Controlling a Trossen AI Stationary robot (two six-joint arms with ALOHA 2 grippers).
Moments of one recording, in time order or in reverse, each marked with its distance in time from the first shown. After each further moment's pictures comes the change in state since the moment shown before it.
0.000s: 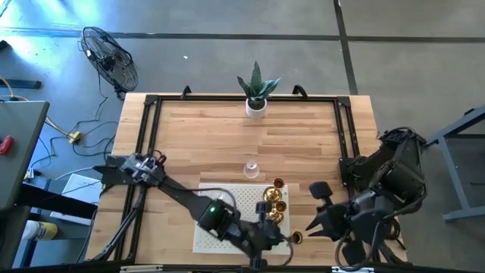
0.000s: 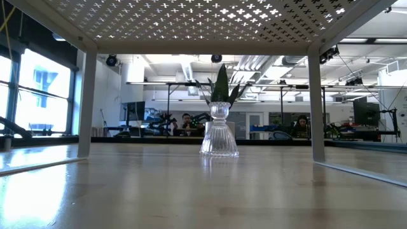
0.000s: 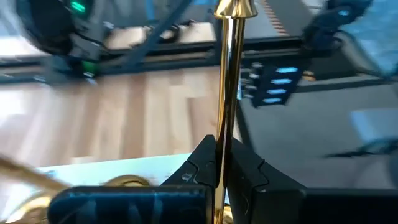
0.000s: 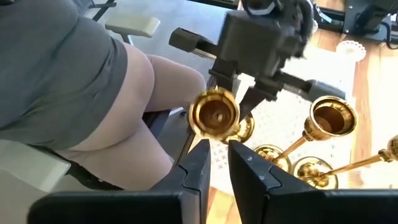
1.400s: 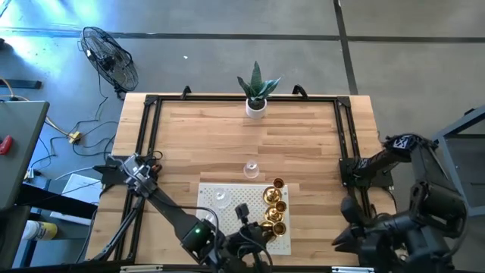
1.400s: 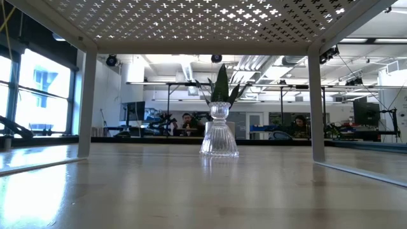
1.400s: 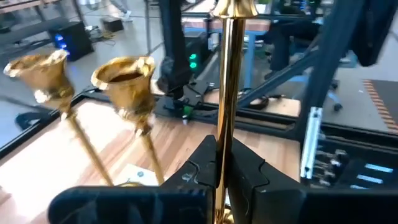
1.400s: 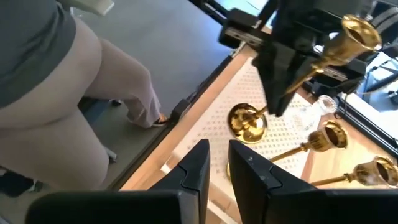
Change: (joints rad) left arm -0.128 0.003 0.002 0.102 -0.640 -0.157; right arm 0.307 0.001 -0.001 -0.074 0.330 -0.185
